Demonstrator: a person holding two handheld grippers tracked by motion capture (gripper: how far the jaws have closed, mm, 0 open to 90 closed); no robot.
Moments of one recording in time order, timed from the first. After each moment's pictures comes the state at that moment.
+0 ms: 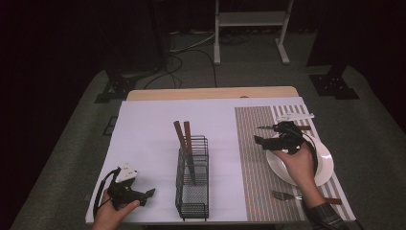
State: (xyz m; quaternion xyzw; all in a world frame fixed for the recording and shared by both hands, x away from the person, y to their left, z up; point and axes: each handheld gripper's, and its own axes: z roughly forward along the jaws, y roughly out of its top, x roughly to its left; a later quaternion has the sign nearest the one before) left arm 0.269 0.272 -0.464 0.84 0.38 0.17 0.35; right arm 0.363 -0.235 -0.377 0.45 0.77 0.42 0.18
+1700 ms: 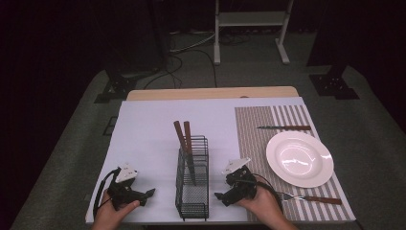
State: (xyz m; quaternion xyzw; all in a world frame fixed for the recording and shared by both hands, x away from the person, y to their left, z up) left arm 0.269 0.272 -0.464 0.84 0.38 0.17 0.35; right arm 0.284 -0.108 -0.452 0.28 0.90 0.32 0.08
